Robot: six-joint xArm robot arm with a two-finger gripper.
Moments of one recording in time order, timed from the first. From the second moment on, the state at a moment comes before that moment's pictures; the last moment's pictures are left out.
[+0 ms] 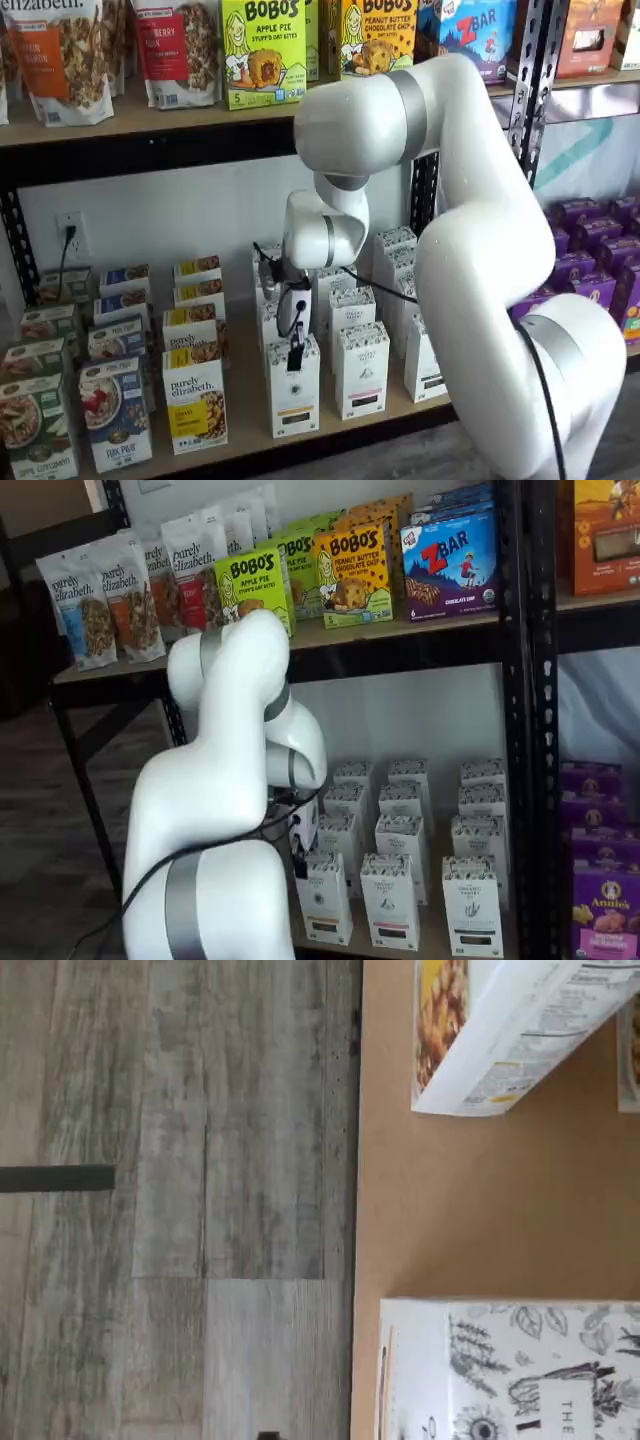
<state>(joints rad) 0.28 0.92 -1.43 0.28 0.48 -1.52</state>
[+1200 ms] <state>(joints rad) 0.26 1.04 -1.61 0.15 0.58 -1.43</state>
